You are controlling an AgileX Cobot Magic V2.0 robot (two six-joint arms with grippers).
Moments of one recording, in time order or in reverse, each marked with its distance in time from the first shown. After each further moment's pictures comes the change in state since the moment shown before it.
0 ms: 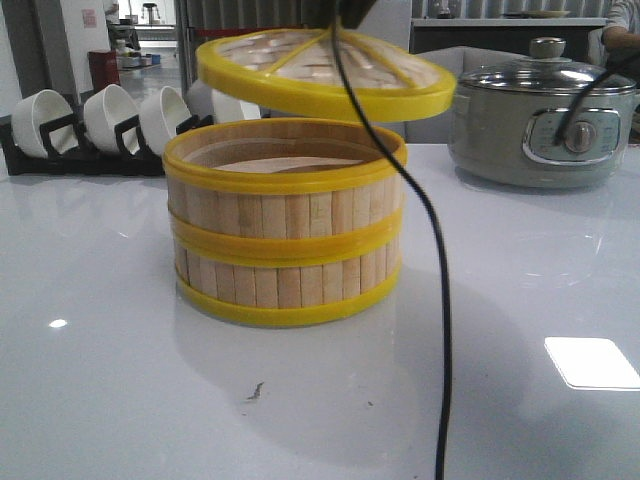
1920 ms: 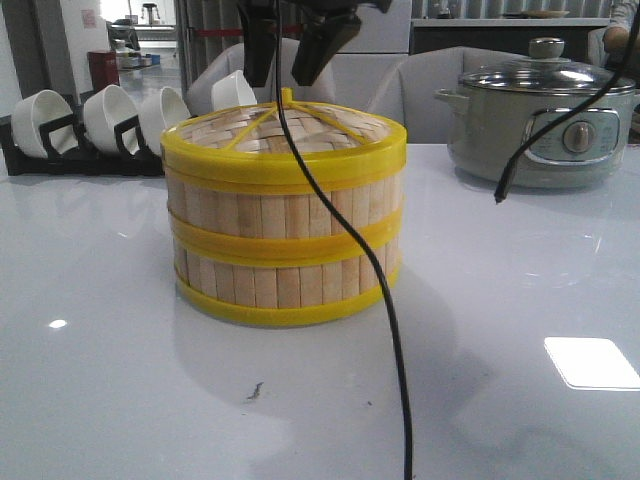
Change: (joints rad) left arm 0.000 0.000 0.000 0.000 0.000 0.000; right arm 0.043 0.125 -0.101 0.019 -0.017 0.002
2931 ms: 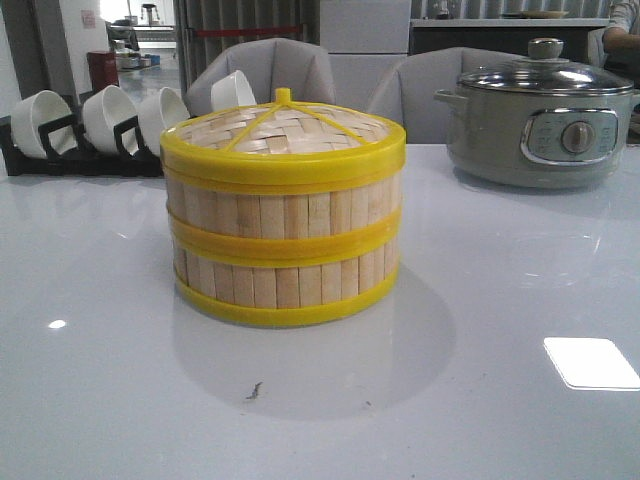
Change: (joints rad) left arm 0.000 0.000 0.000 0.000 0.000 0.000; right arm -0.468 -1.109 1.197 -0.167 -0.809 0.000
